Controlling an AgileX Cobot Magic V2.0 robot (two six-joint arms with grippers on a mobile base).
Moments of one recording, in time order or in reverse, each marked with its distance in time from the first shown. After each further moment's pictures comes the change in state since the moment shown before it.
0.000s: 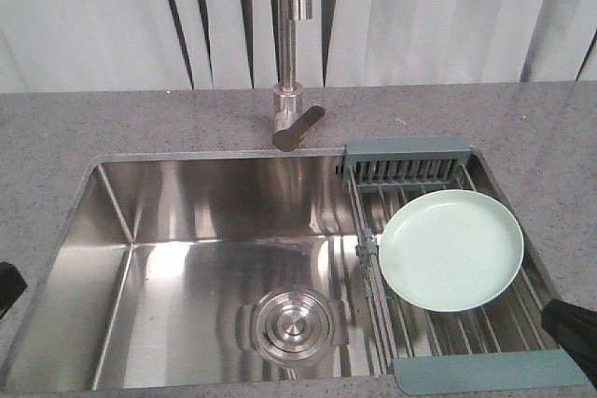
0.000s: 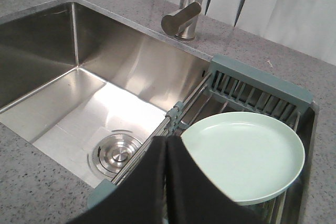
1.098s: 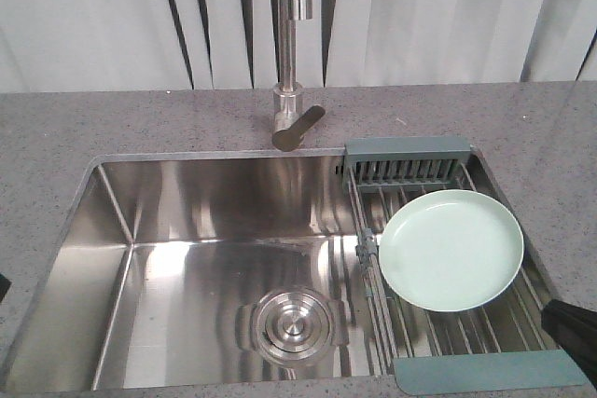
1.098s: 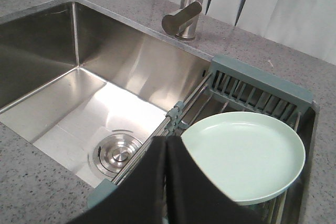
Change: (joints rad) left arm -0.010 -0.007 0.217 -0.604 0.127 0.253; right arm 0.000 0.000 0.000 0.000 0.001 0.000
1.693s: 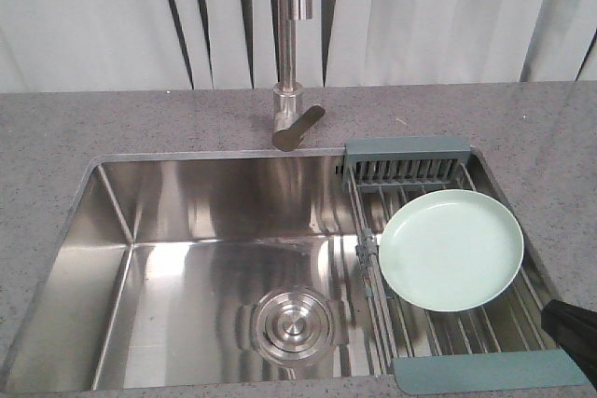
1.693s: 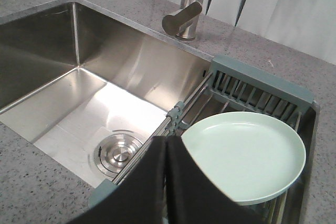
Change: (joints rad) left arm -0.104 -0.174 0.123 -0.696 0.484 0.989; right arm 0.000 0.000 0.000 0.001 0.001 0.000
